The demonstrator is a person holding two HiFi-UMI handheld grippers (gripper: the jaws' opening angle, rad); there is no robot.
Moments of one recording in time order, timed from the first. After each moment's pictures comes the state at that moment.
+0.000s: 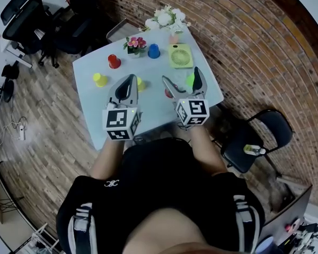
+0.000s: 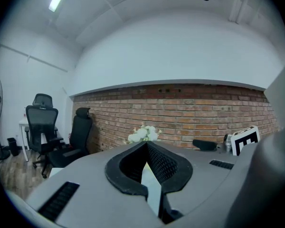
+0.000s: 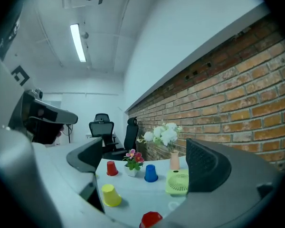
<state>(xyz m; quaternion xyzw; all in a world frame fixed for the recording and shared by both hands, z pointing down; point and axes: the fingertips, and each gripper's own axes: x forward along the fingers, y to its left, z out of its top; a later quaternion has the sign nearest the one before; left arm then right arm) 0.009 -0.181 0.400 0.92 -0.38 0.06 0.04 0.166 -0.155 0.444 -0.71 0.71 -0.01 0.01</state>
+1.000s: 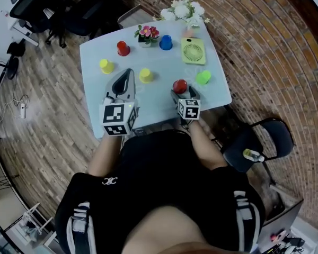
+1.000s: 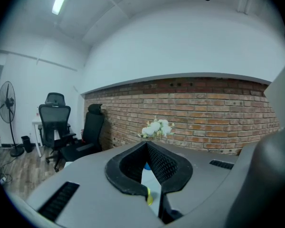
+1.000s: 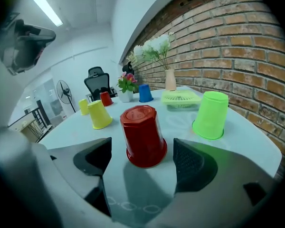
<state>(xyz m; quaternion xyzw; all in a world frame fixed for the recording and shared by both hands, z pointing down) -0.025 -0.205 0.424 0.90 -0.43 0.09 0.05 0.173 -0.152 0.711 -0.66 0.69 -0.26 -0.17</state>
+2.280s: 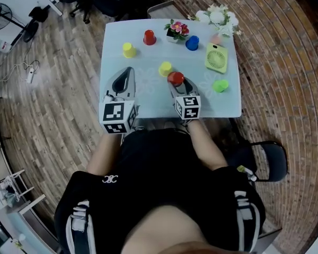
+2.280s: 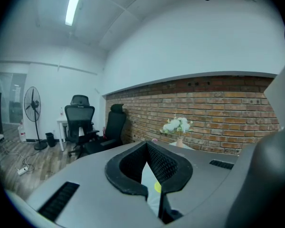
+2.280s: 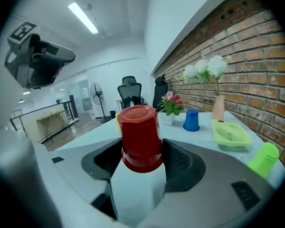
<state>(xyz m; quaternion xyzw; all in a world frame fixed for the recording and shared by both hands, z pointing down) -0.111 -0.184 0.430 0.84 -0.53 0.09 0.06 0.058 -0.190 0.633 -0.54 0.81 -0.15 -0.16</state>
